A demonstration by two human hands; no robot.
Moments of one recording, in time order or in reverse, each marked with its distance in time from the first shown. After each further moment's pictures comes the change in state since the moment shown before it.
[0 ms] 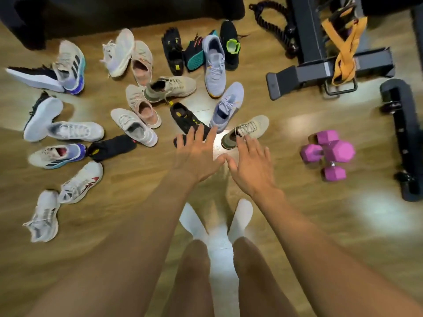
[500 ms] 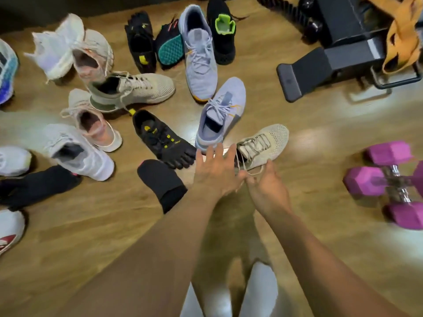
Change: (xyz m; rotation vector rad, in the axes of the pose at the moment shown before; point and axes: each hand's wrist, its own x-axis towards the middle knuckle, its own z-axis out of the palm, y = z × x) left_hand 0.225 0.040 0.269 -0.064 -0.107 0.035; right_hand 0.206 0.134 0.235 0.500 0.022 0.365
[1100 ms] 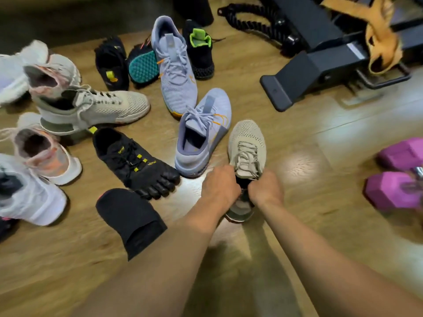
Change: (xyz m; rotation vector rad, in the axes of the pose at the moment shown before) left_hand 0.077 0.017 0.075 -0.283 0.079 -0.053; right_hand 0.122 0.042 0.071 0.178 0.270 0.179
